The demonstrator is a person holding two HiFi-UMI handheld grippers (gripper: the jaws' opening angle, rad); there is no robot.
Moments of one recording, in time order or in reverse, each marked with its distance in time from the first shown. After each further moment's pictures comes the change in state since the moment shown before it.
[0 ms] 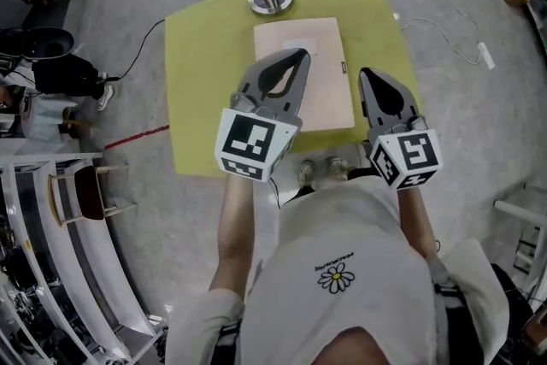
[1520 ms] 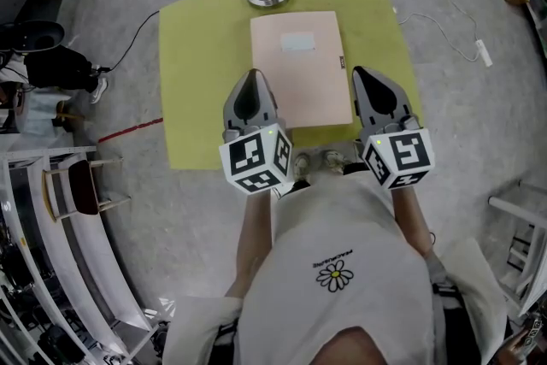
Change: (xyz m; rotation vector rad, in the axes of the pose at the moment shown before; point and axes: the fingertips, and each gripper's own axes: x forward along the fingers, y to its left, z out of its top) left arm -0.058 0.058 -0.082 -0.357 0.014 0.586; right arm 0.008 0.010 -0.010 -0.019 0.029 0.008
